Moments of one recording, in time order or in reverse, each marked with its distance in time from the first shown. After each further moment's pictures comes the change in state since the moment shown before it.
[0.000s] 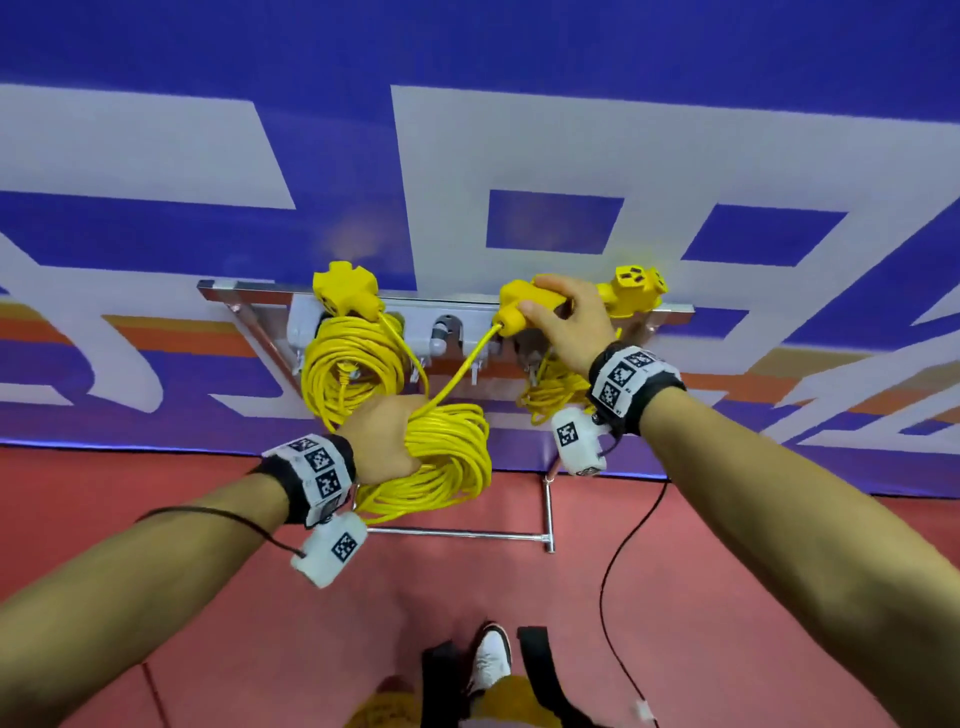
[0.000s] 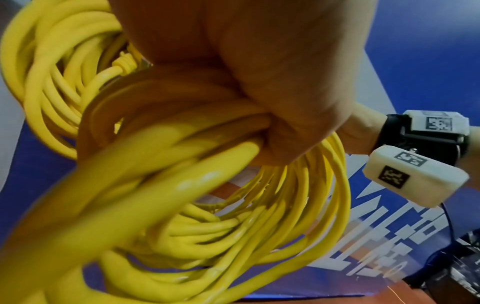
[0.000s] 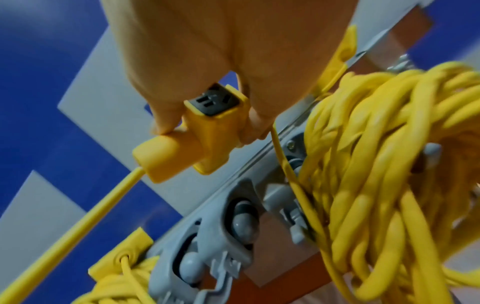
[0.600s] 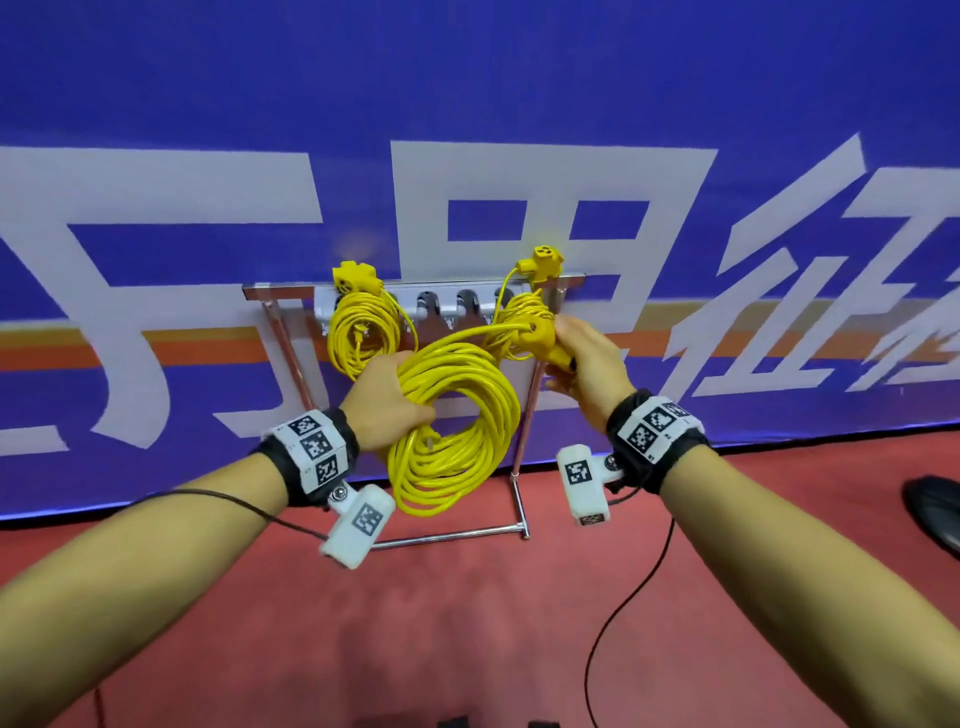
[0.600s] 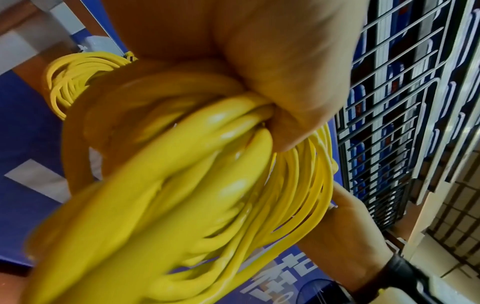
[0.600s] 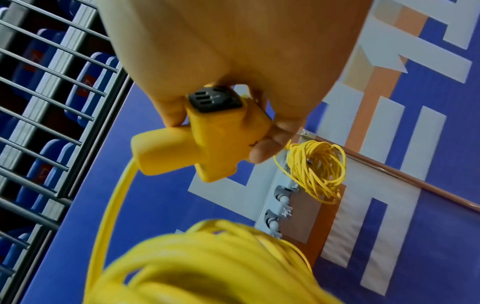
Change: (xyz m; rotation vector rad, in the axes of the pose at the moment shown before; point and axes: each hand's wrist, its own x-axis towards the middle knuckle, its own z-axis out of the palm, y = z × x) left_hand -0.218 0.100 -0.015 -0.484 0.279 0.232; right_hand -0.313 -0.105 -0.043 0.628 0.205 0.273
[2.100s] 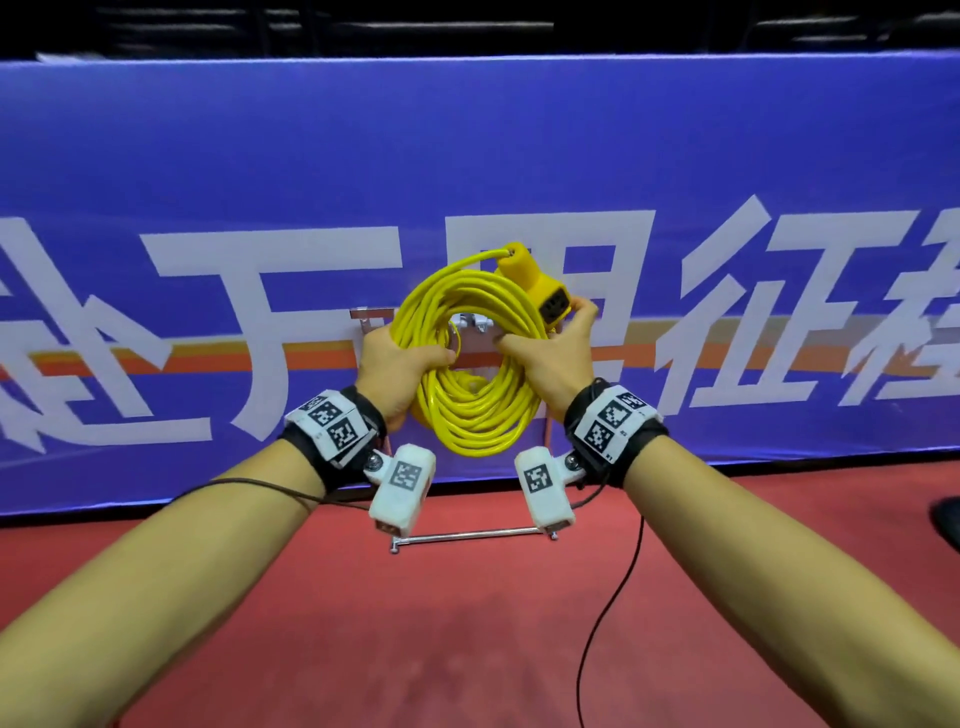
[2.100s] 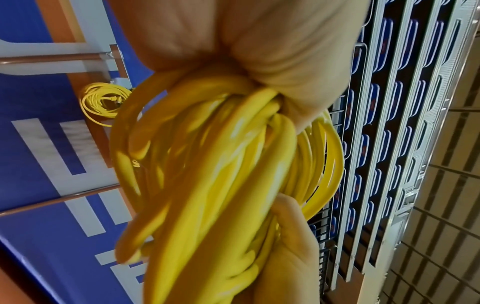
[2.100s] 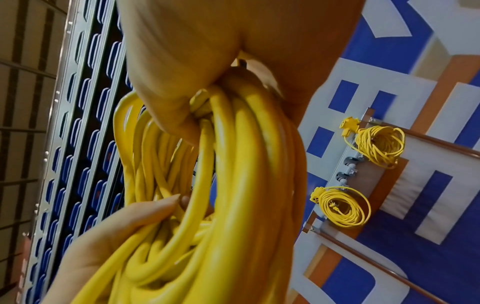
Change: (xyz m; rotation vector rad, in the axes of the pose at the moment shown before) left_hand -0.302 0.222 -0.005 -0.564 0.412 -0.100; right_hand -0.357 -0.082 0.020 0.152 0.006 -0.351
